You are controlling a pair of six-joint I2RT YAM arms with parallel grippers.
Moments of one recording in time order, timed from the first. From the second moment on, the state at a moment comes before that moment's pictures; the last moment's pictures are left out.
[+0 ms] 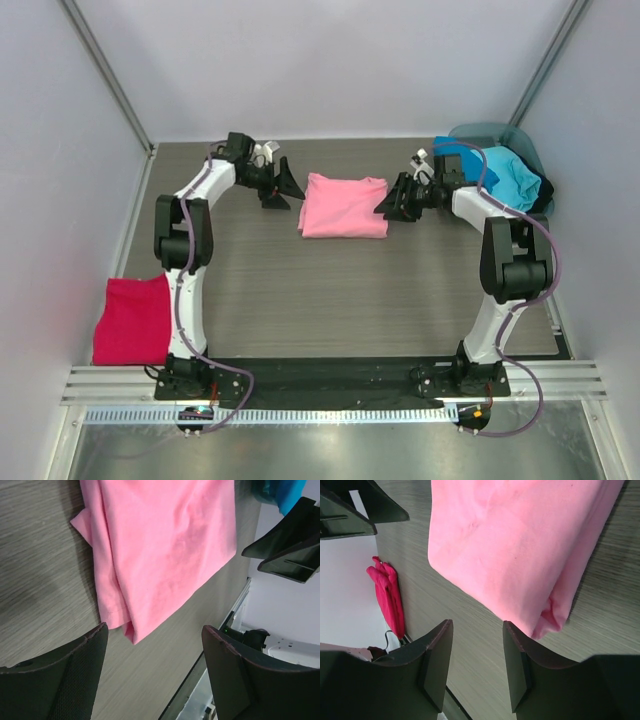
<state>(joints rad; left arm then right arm) -0.16 2.27 1.87 -0.66 0.89 -0.35 0.07 1.86 1.26 -0.29 -0.77 0.44</state>
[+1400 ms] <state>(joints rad) -0.24 2.55 1.90 -0.33 1.06 -0.67 0.09 2.05 1.36 -0.33 -0.71 0.36</state>
